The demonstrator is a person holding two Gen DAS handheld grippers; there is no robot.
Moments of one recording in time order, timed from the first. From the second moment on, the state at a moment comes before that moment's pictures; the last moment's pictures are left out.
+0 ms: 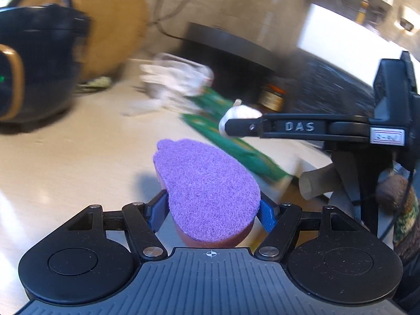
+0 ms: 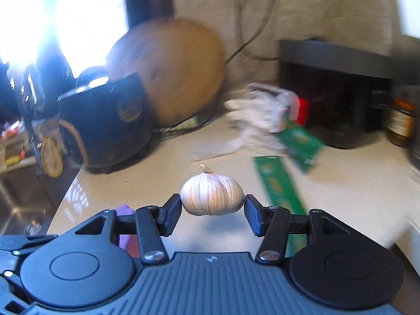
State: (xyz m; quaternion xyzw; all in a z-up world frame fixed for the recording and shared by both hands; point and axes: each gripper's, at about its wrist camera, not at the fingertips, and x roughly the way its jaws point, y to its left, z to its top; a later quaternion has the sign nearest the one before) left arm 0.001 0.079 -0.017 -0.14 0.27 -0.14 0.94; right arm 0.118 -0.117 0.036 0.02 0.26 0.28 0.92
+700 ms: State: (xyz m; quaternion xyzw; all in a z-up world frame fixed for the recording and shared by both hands) left arm 0.042 -0.166 -0.168 -0.07 0.39 -0.39 0.83; right arm -0.015 -0.347 -0.128 0.06 0.31 -0.10 0.94
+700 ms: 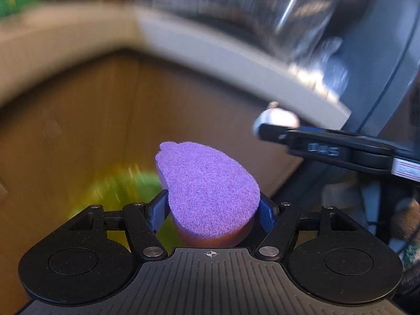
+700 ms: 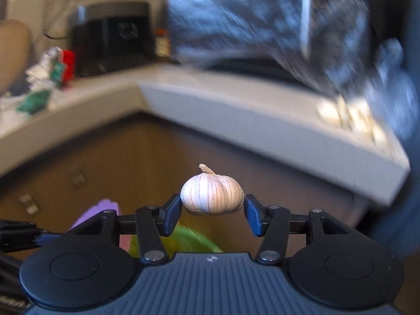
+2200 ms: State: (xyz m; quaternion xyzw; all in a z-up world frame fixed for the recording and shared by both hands) left arm 0.095 -0.183 -0.391 0.00 0.50 -0.38 0.78; right arm 0.048 -0.324 -0.328 0.24 0.53 0.03 0.81
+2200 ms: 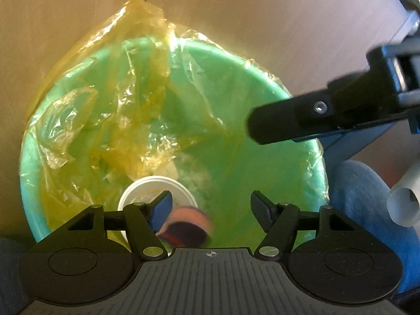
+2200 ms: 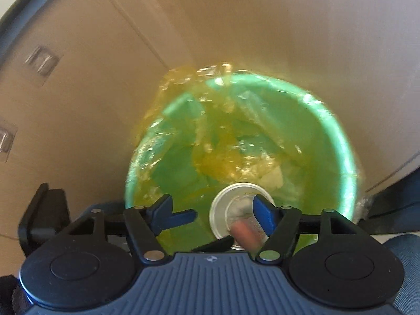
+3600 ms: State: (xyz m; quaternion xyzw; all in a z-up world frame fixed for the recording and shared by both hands) left arm 0.065 -0.138 -0.357 -0.07 0.50 -0.30 0.81; right arm 0.171 -0.310 -0.436 0.15 0.69 0.04 0.71
